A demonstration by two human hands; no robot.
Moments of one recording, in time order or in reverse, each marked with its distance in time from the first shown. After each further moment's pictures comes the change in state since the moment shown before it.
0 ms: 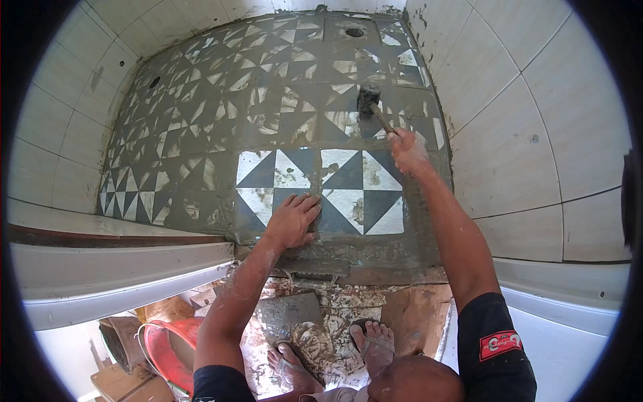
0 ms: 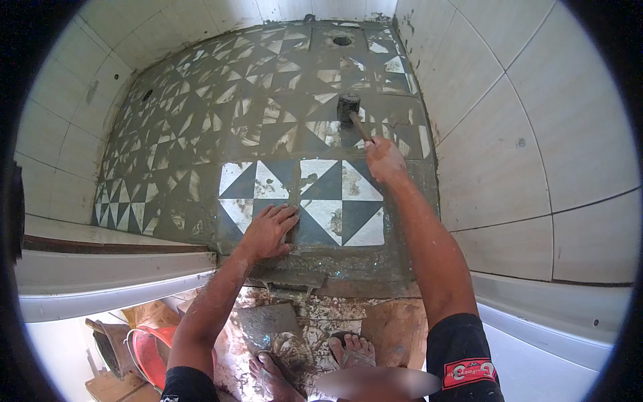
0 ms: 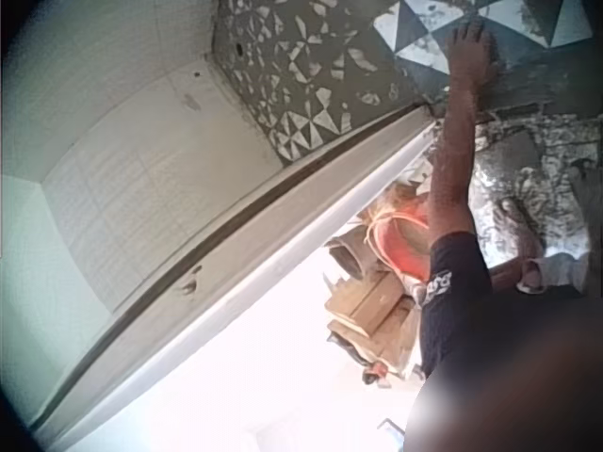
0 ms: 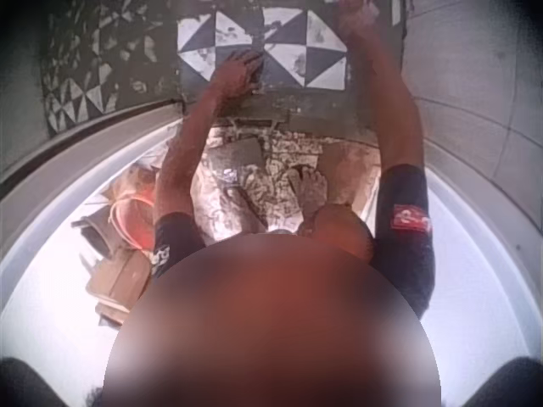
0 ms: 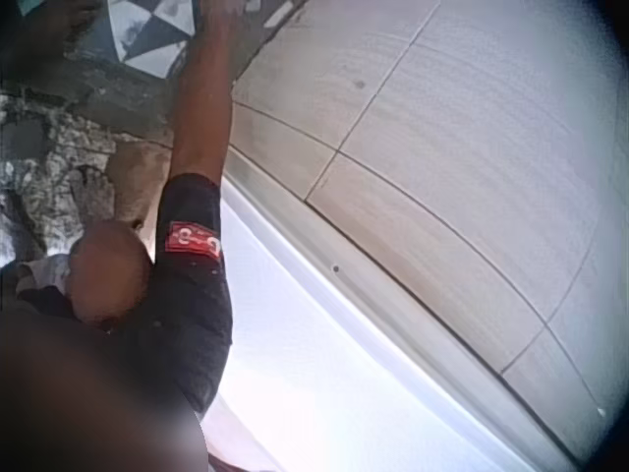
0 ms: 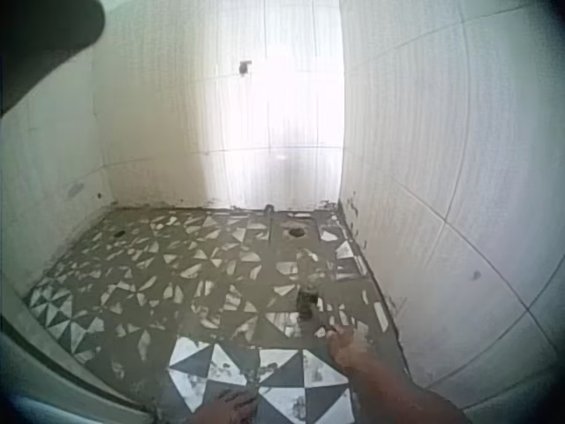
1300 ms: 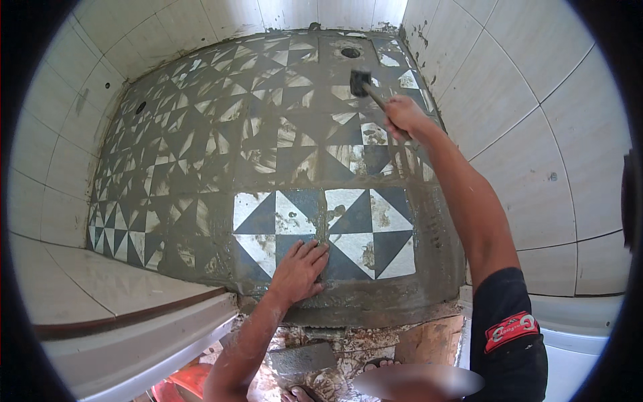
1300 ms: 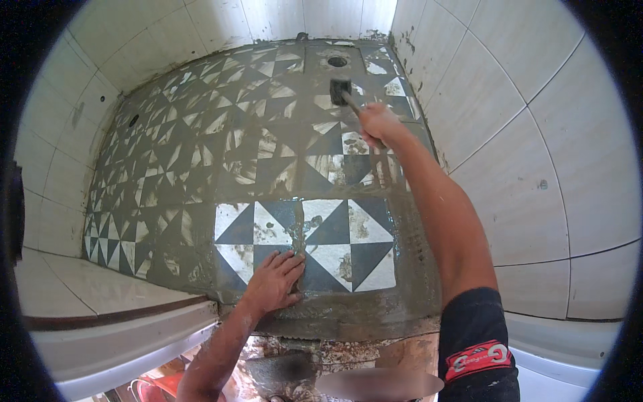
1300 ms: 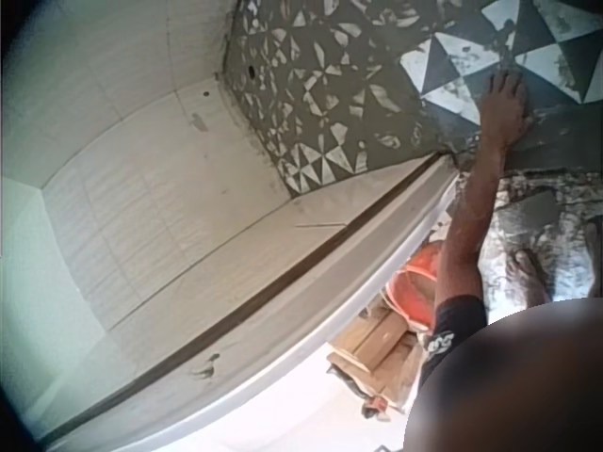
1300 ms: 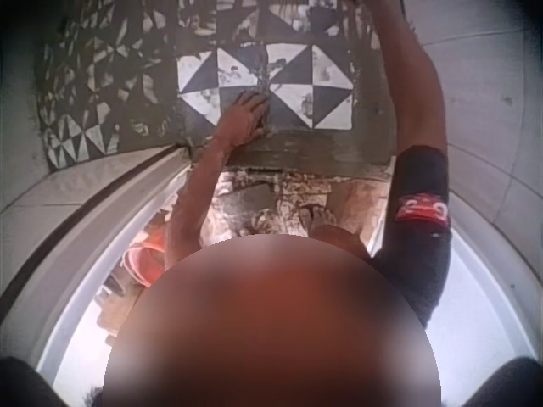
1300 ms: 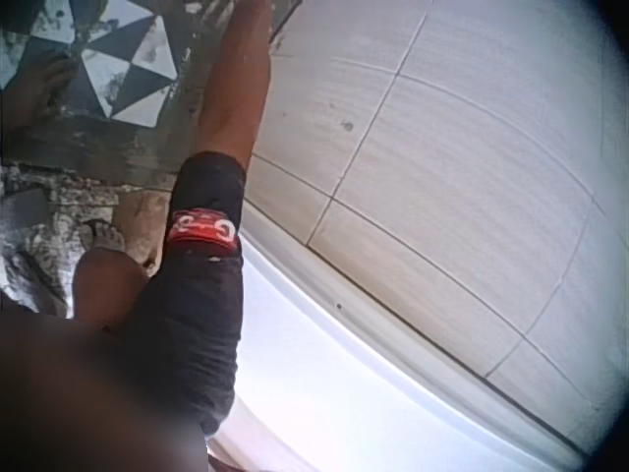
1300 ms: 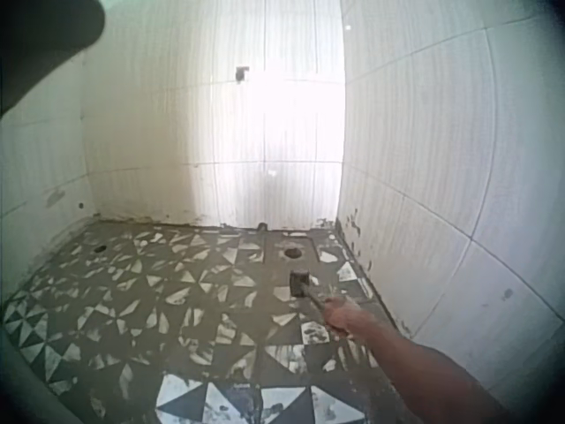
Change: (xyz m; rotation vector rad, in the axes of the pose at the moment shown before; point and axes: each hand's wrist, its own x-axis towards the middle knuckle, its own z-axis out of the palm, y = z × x) left_hand -0.005 -0.015 0.006 -0.044 0.013 0.052; right_hand 0.171 -0.072 -0.013 0.219 -0.146 0.125
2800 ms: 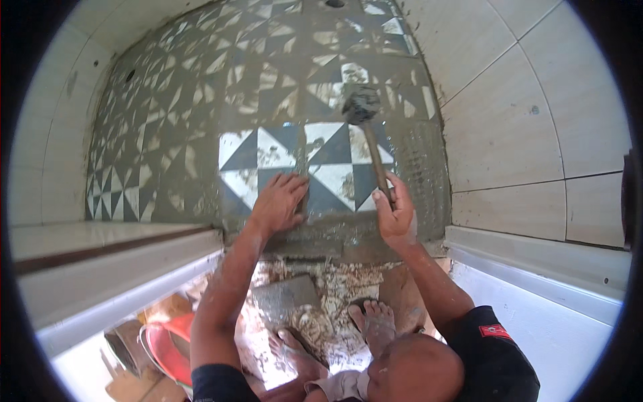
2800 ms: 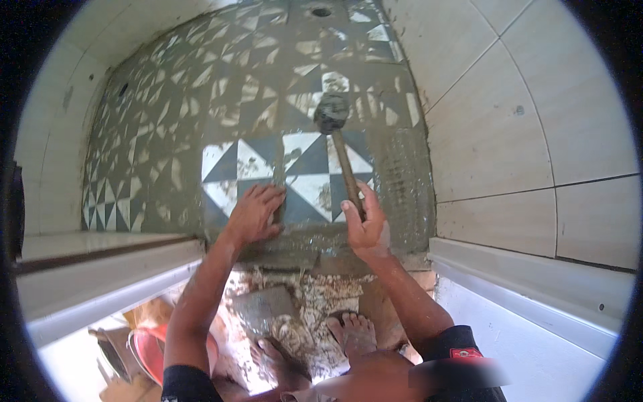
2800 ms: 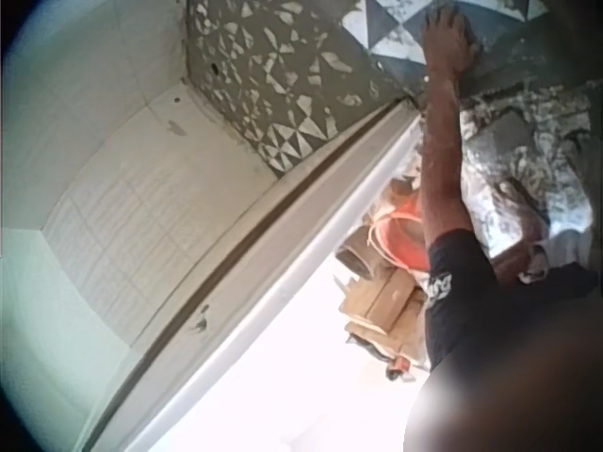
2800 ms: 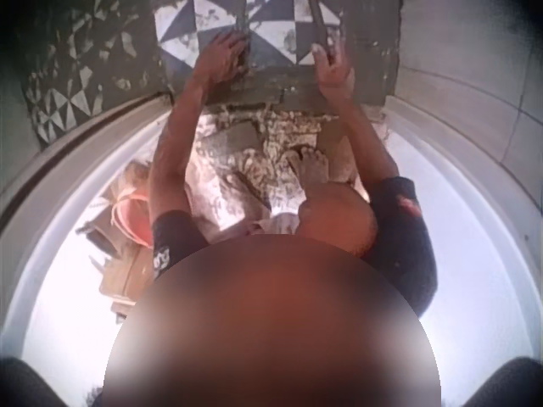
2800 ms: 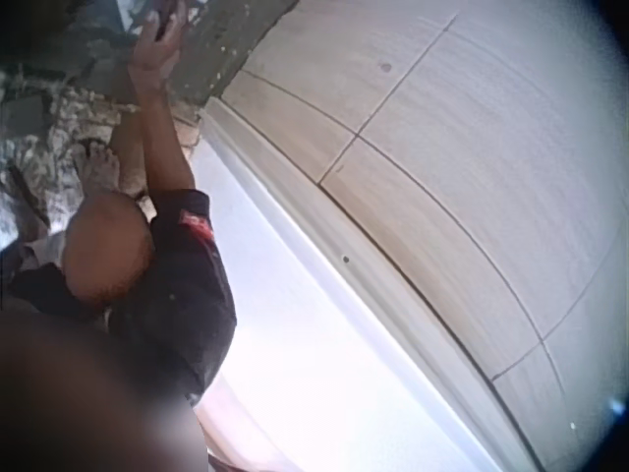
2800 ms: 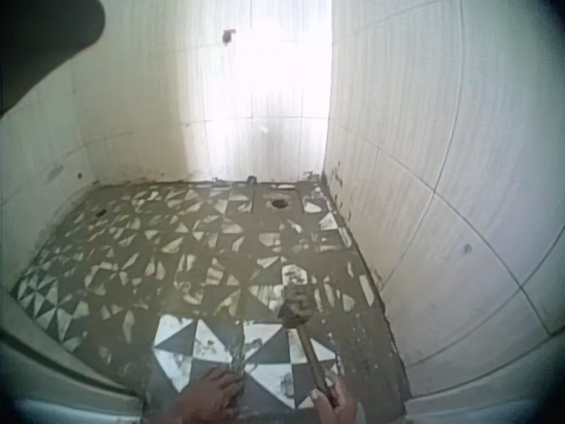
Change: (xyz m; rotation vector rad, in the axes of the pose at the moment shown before) left_hand 0.007 0.009 -0.012 0.016 -0.001 -0.039; right_hand -0.359 0.099 0.081 0.221 0.235 -0.119
